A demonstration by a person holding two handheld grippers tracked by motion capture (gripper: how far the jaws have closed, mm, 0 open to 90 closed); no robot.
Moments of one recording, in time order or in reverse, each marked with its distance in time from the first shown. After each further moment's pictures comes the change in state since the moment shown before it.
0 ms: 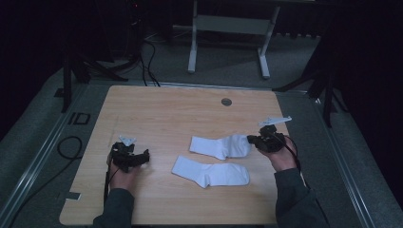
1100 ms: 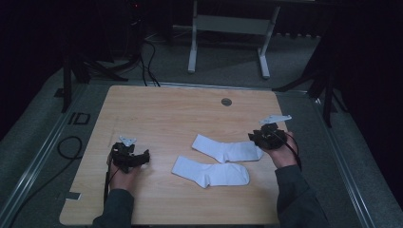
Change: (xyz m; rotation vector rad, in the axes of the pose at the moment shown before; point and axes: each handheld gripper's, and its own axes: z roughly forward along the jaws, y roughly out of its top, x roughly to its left) left arm -0.001 -0.001 -0.001 -0.003 -0.005 0.003; right arm -0.012 0.002 0.008 -0.021 -0.087 -0.043
